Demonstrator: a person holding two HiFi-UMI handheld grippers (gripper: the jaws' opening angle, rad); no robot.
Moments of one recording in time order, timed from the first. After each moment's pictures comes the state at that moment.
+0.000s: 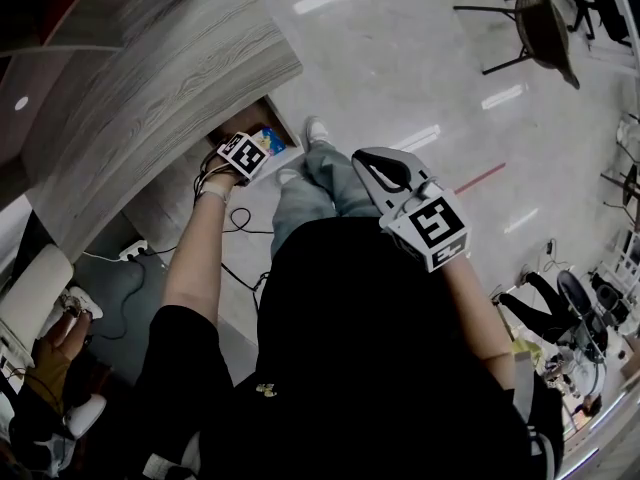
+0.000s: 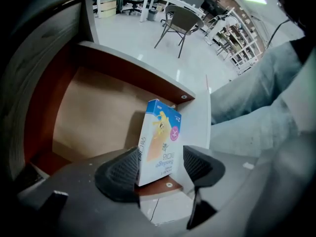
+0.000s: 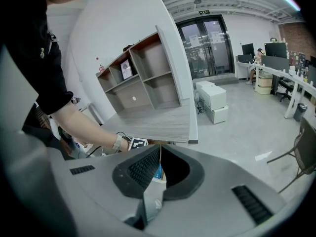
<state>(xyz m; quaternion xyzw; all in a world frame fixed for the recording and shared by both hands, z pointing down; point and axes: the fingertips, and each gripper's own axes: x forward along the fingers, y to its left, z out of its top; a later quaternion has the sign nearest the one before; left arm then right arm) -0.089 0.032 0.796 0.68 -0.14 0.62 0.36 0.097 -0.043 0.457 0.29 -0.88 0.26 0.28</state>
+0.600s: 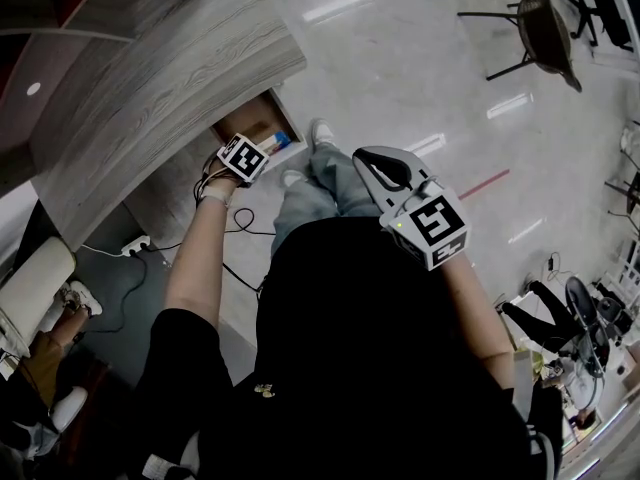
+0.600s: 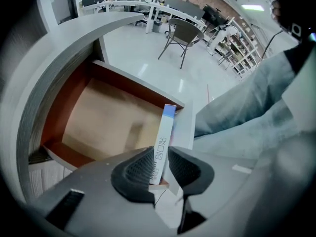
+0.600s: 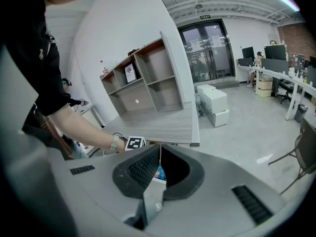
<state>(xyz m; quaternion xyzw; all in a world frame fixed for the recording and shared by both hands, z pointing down) -0.085 0.039 0.761 0.71 -0.18 0.58 0.36 0.095 -0.020 0.443 0.29 -0.89 0.25 0.26</state>
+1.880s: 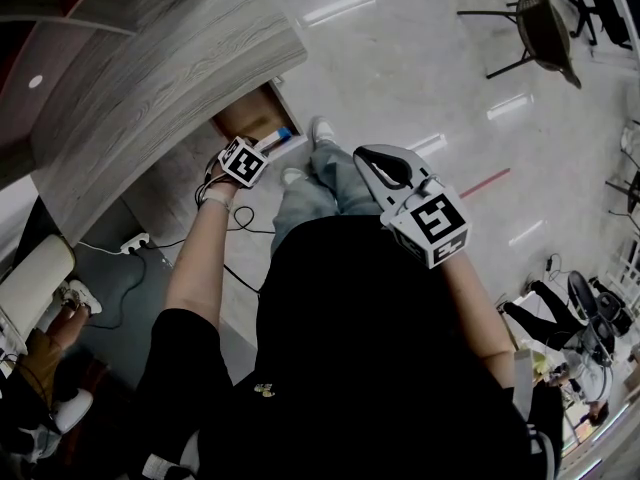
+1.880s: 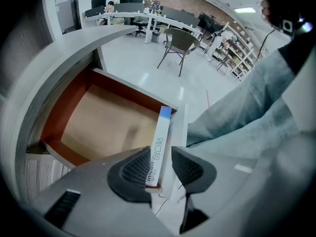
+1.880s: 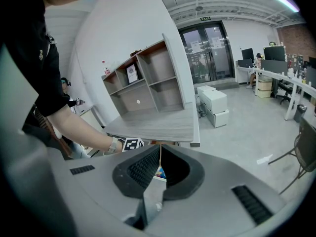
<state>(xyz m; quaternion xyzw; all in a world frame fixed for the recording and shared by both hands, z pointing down) -0.072 0.049 0.758 0.74 -0.20 0.55 0.34 0.098 -0.004 0.441 0.29 -0.89 0.24 0.25</state>
